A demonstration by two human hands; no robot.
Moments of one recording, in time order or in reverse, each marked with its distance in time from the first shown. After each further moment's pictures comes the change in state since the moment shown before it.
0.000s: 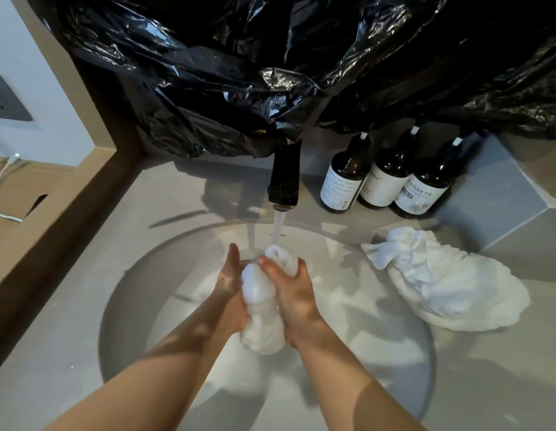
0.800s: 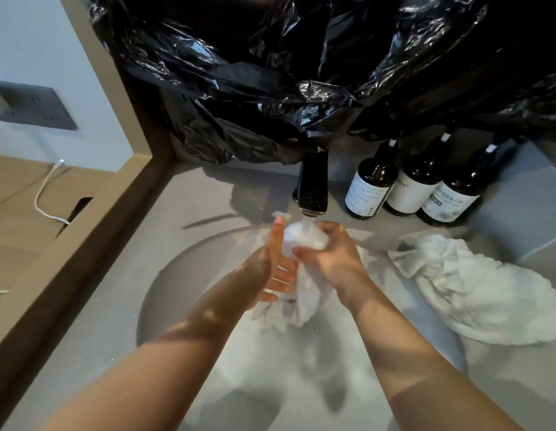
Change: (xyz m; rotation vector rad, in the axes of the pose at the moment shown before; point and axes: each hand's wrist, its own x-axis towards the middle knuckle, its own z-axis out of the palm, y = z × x) left_hand -0.008 0.045 0.030 0.811 0.445 -0.093; right_hand 0.015 -0.063 -0.014 -0.354 -0.013 -0.224
